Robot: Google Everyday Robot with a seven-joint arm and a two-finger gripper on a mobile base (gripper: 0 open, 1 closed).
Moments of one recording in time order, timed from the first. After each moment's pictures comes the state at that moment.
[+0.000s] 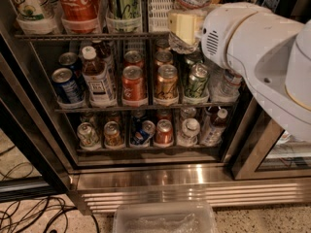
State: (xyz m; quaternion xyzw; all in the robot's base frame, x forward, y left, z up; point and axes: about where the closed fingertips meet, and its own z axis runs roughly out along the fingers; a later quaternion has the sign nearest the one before) arm 0.541 -0.088 1.071 -0.16 0.72 0.10 0.67
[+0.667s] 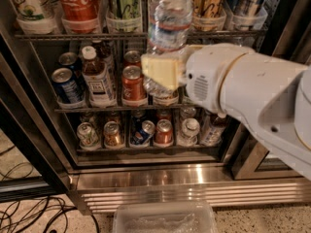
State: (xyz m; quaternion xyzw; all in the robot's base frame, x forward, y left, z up) arm 0.474 -0.037 1.025 -0.21 0.74 0.19 0.61
